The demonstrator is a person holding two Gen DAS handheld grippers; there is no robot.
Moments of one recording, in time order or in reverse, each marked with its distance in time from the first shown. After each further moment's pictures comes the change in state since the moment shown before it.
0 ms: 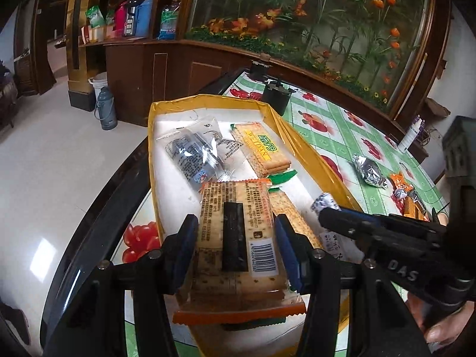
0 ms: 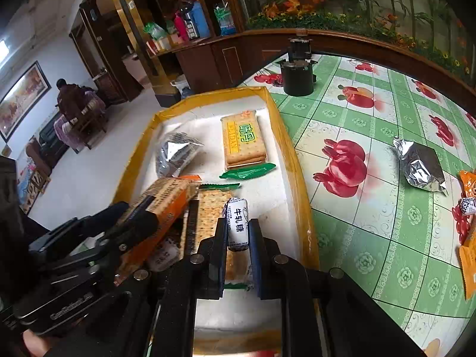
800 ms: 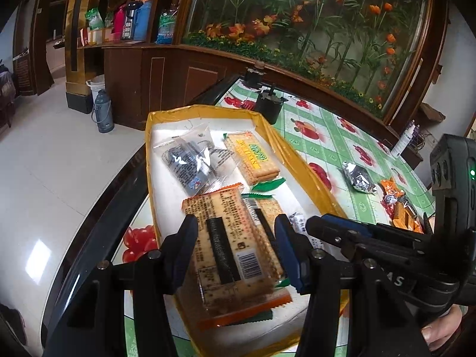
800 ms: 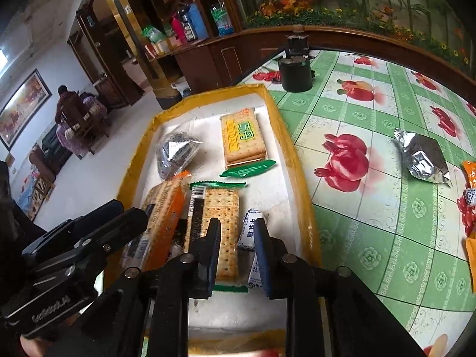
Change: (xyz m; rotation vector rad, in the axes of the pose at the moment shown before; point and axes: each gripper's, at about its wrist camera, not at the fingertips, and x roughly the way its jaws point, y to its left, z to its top) left arm -0.016 -0.009 0.005 -0.005 -0.026 -0.027; right arm -0.008 -0.004 -0.003 0.041 -0.012 0.038
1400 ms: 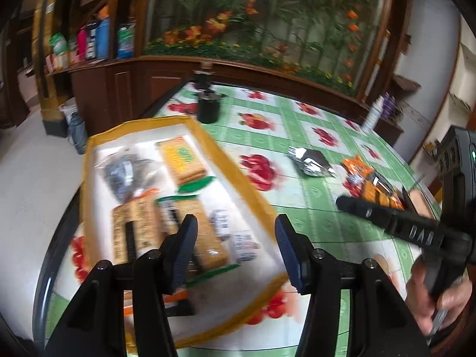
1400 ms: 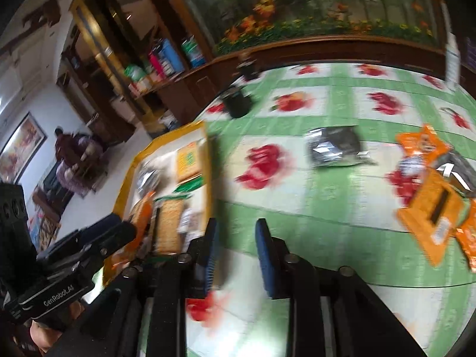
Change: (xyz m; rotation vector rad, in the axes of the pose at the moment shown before) left arm -0.004 -0.092 -0.006 0.170 0.022 -0.073; right arm -0.092 -0.096 -0.025 0.168 -0.136 -0.013
